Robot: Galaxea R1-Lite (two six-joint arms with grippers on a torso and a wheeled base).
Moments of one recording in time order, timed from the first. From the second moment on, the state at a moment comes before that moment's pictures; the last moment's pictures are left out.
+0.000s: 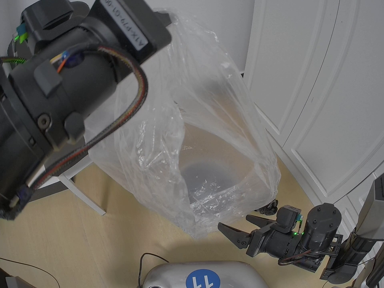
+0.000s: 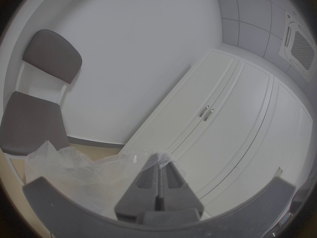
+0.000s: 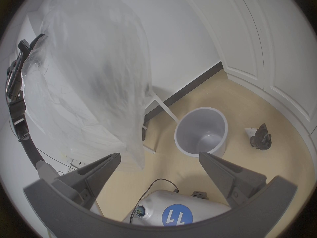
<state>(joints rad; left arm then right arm) -1.06 1.41 -1.03 -0.72 0.46 -0.36 0.84 1.93 -0.17 -1.55 -0.12 0.52</state>
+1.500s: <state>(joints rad) -1.06 1.42 -1.02 -0.80 0.46 -0.37 0.83 2.01 -0.12 -1.55 -0.03 0.56</state>
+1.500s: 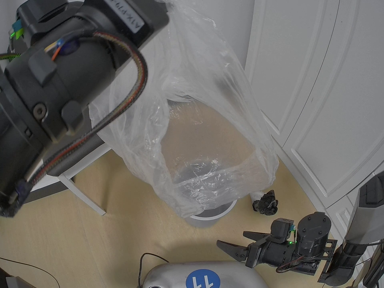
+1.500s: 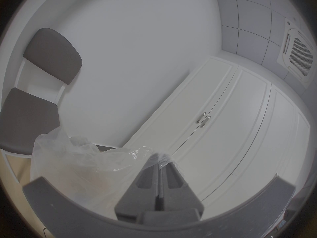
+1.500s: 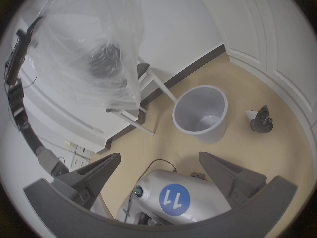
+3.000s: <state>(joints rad) -1.16 1.49 -1.02 -1.00 0.52 -0.33 0.86 2.06 -0.35 -1.55 -0.13 0.80</state>
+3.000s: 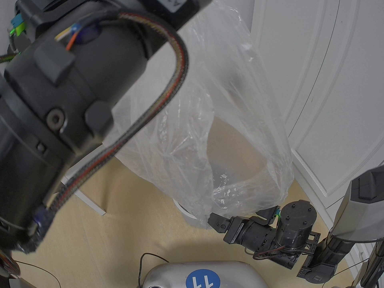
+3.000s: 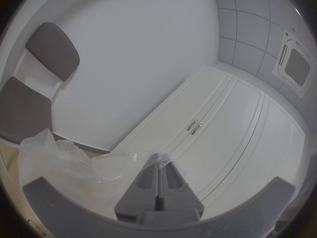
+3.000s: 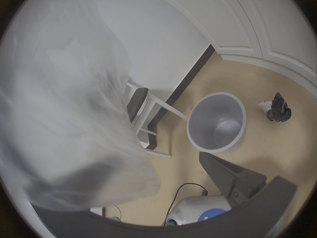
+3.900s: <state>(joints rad) -1.16 1.47 -1.01 -1.01 0.52 -0.32 0.85 2.04 -0.38 -1.55 -0.15 0.79</state>
